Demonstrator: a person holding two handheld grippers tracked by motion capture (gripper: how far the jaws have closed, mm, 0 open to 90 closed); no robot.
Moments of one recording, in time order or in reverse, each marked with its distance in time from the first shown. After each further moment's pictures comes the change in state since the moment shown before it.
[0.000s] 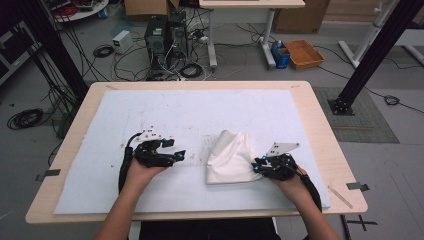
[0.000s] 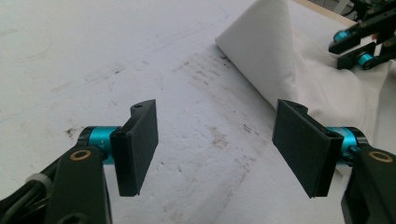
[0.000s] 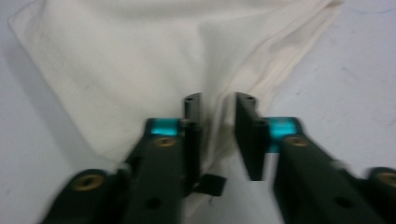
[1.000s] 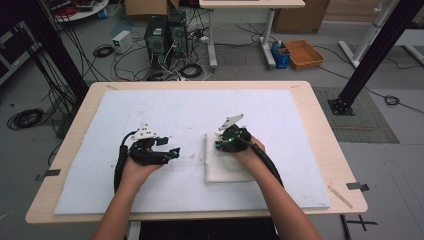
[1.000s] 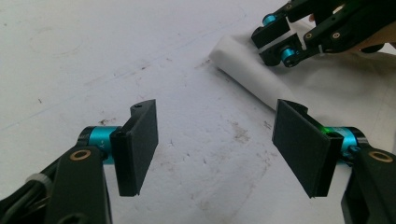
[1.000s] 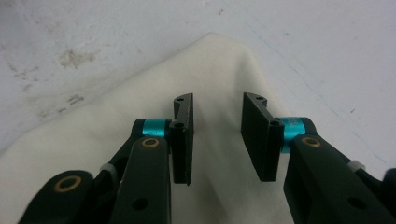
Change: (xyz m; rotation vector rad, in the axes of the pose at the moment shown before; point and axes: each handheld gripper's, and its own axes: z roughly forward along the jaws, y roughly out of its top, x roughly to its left) left arm 0.009 0.000 -0.008 0.008 0.048 -0.005; right arm 0.015 0.108 0.102 0.118 -0.023 -0.125
